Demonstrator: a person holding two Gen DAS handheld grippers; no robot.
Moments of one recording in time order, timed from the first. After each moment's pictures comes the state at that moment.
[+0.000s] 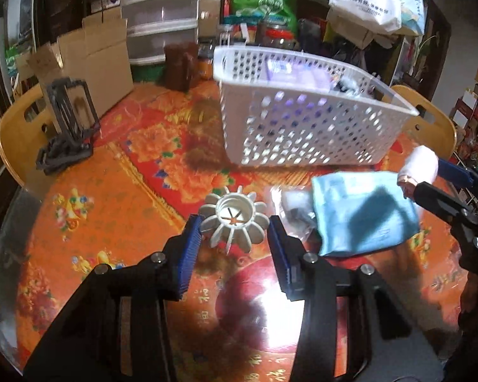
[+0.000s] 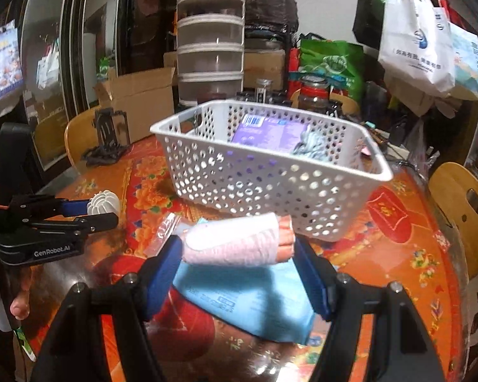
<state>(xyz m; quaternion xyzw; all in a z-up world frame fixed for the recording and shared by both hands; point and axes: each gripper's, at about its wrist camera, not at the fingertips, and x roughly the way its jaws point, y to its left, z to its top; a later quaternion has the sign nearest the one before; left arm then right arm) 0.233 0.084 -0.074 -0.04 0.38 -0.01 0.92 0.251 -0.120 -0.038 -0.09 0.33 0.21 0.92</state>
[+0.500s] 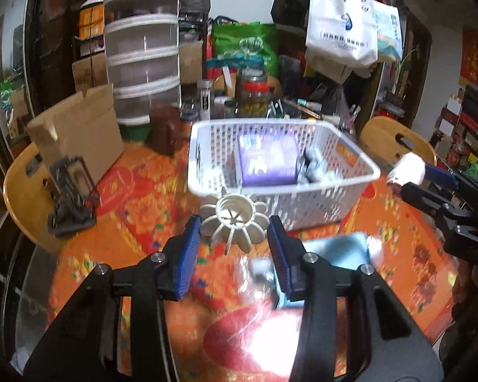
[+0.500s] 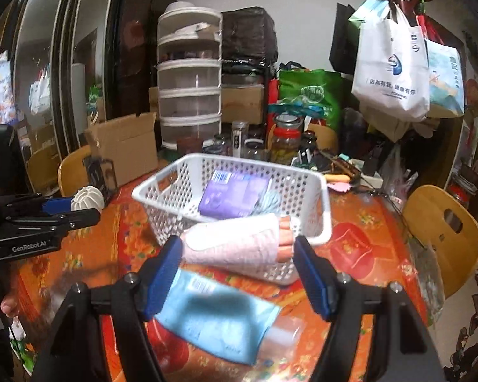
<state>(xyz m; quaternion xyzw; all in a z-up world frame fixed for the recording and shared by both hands) 0.247 0.062 0.037 -0.03 0.32 -0.03 0.95 0.252 -0.161 0.038 -0.07 0.27 0.18 0.94</state>
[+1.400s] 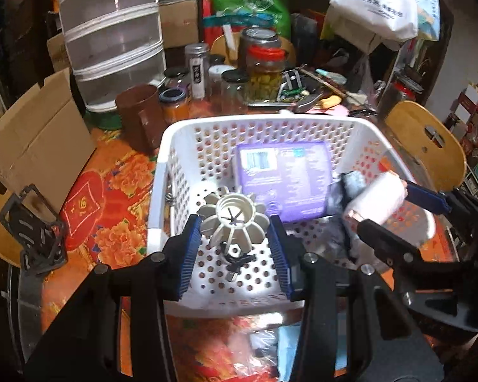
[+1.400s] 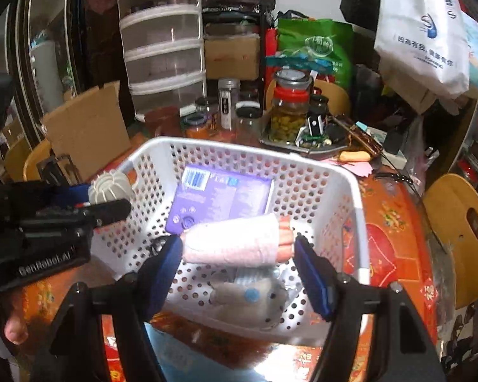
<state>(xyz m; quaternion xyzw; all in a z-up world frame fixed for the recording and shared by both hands) 0.439 0.046 0.007 -0.02 0.43 -0.01 0.90 0.414 -0.127 0.026 -0.07 0.38 0.17 0.91</state>
